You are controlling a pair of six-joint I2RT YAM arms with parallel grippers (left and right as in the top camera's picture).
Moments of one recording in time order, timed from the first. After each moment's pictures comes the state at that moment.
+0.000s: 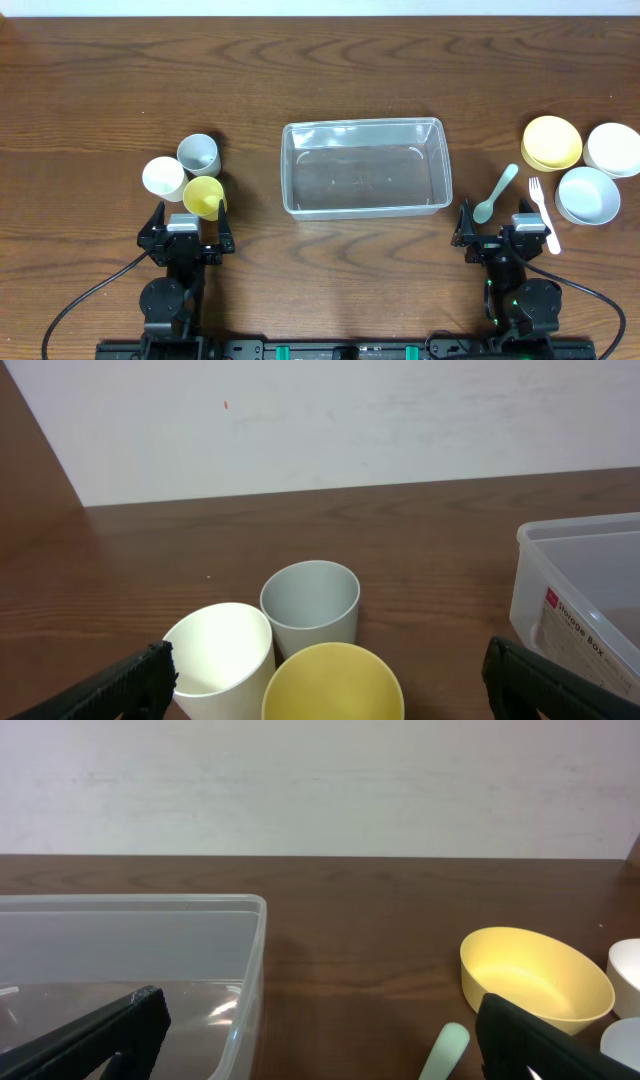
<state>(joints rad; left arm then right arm) -0.03 0.01 0.03 -0.13 -0.06 0.06 0.09 0.01 0.01 -0.06 0.07 0.06</state>
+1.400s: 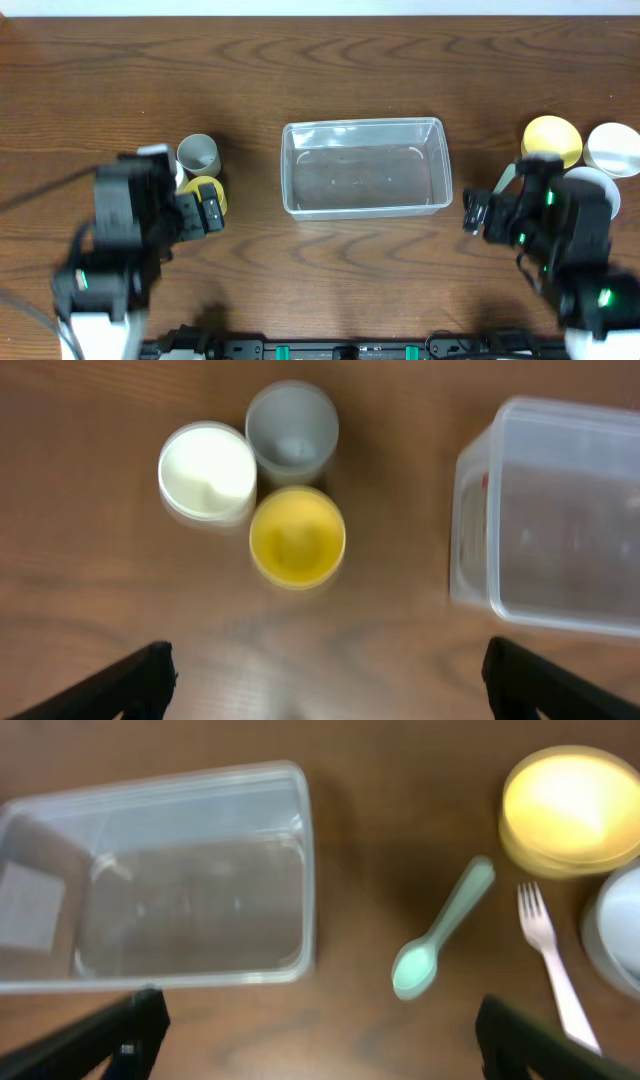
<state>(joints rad) -0.03 0.98 1.18 -1.19 0.00 -0.20 0.06 0.88 1.02 -1.00 -0.06 0.20</state>
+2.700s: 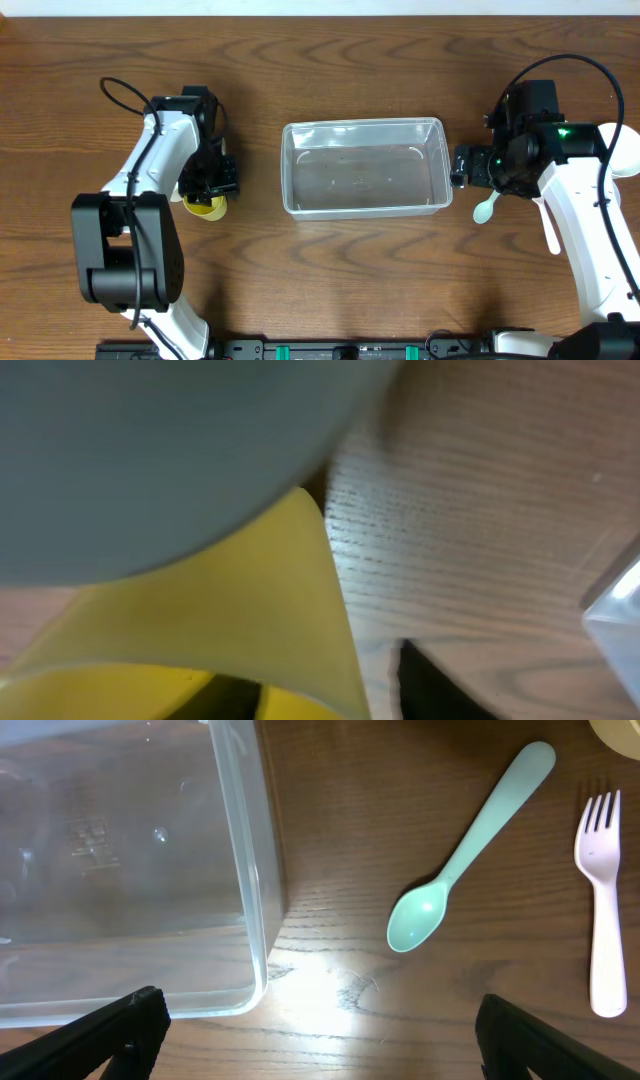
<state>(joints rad) -0.03 1.87 1.32 -1.21 0.07 -0.21 0.04 1.47 1.26 -1.14 -0.07 0.19</state>
